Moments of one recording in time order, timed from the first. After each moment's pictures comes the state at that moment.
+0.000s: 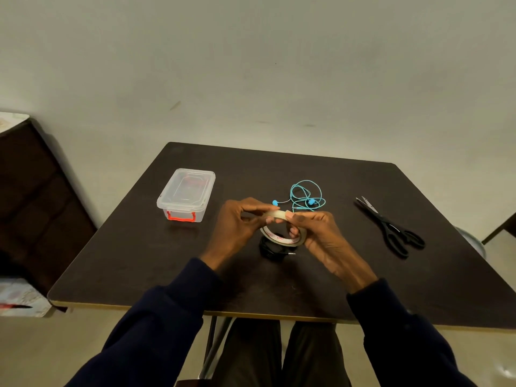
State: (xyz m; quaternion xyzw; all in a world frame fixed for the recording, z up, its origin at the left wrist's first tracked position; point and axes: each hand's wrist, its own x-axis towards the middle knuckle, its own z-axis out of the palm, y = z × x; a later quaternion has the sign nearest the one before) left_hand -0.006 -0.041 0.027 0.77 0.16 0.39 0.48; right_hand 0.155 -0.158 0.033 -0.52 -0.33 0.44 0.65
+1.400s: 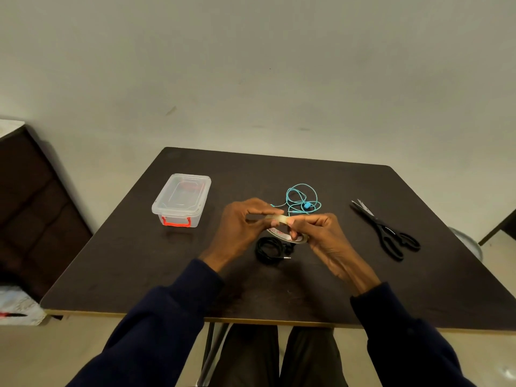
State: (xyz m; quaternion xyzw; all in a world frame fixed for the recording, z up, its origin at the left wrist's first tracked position) left_hand 0.006 -0.042 0.034 0.80 0.13 0.40 0.44; right_hand 0.169 -0.166 0.033 -0.55 -0.39 0.37 0.64
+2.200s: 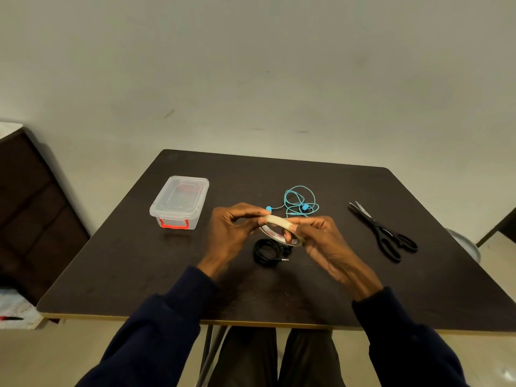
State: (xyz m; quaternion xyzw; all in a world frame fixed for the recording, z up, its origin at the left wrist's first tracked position) left_hand 0.003 -0.047 0.022 0.67 0.16 0.45 0.57; right_hand 0.172 -0.169 0.030 -0.50 -0.40 0.42 0.64
